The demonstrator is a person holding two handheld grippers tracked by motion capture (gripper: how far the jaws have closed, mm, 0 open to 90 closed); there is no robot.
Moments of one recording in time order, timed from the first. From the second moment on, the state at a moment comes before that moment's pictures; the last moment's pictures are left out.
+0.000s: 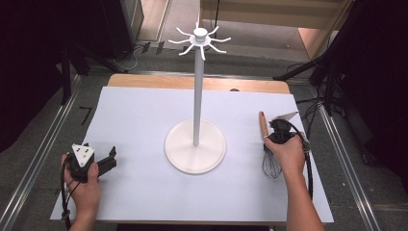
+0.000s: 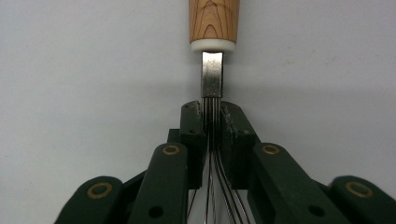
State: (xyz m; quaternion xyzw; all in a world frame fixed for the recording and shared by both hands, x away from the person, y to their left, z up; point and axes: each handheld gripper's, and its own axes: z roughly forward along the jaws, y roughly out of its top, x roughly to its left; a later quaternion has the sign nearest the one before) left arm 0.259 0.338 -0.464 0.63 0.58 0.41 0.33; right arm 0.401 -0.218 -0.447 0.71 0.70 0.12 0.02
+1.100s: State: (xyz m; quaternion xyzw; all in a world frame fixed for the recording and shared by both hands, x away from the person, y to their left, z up) left arm 0.258 0.338 -0.463 0.63 0.58 0.41 0.33; right arm 0.355 -0.226 -0.402 0.64 0.68 0.33 0.13
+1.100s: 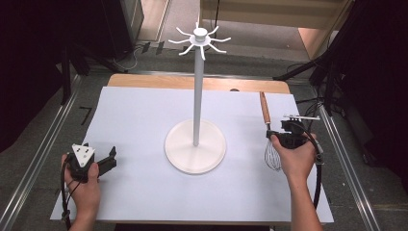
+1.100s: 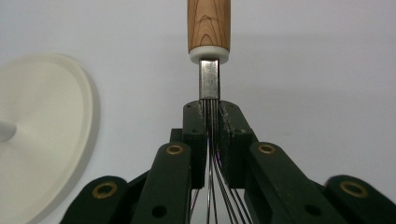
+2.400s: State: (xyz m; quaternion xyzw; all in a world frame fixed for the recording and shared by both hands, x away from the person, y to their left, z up) left arm 0.257 0.338 -0.463 0.62 0.58 0.42 0.33; right arm 0.281 -0.180 -0.331 0.45 0.64 0.57 0.26
